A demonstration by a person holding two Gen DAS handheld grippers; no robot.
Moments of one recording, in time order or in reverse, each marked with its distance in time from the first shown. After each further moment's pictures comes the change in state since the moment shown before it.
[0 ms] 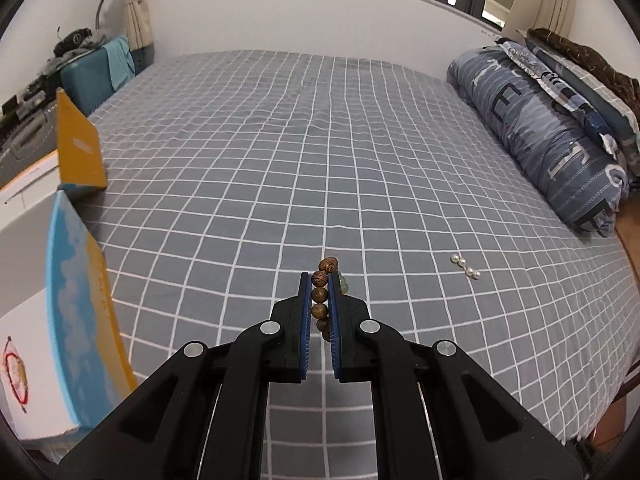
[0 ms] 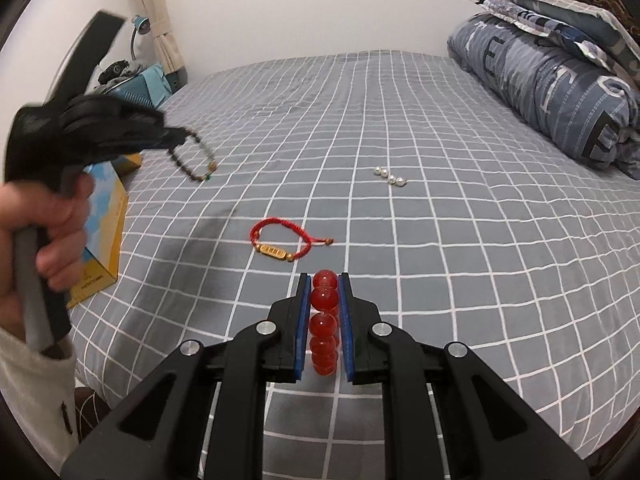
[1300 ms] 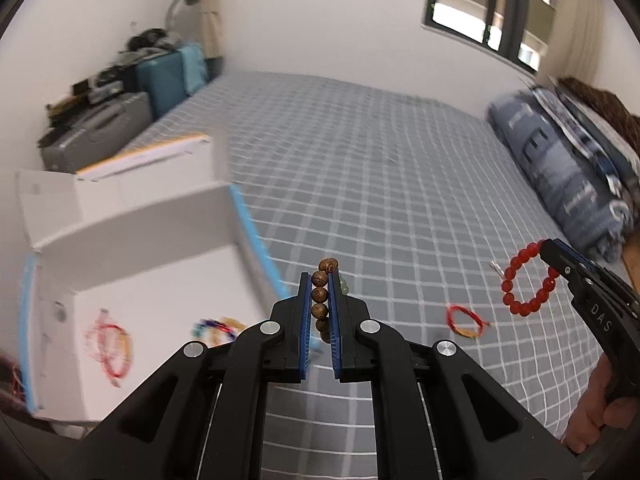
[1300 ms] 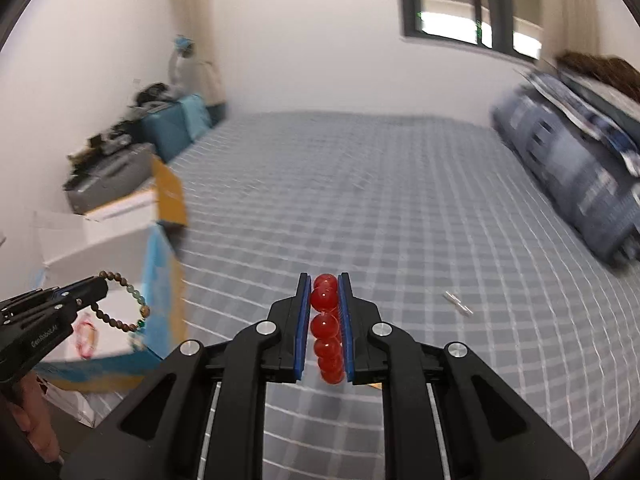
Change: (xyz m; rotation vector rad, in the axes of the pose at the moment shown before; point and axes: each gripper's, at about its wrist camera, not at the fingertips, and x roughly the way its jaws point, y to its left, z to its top) left arm -0.145 0.133 -0.017 -0.110 -0.079 0.125; right arm -0.031 0.125 0.129 -0.124 -0.135 0.078
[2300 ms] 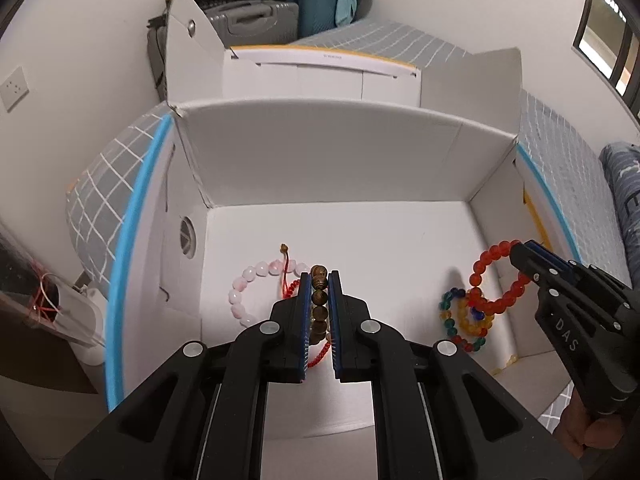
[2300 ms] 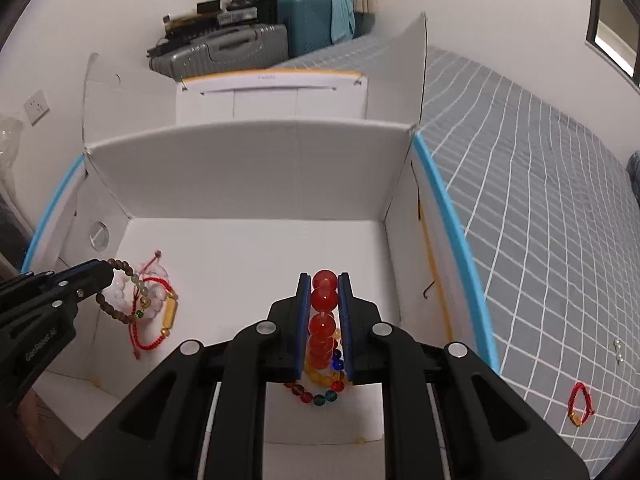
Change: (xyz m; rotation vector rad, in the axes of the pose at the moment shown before) left arm 0.050 0.233 -0.060 -0.278 0.185 0.223; right arm 0.147 0.276 -0.050 -0.323 0.283 0.211
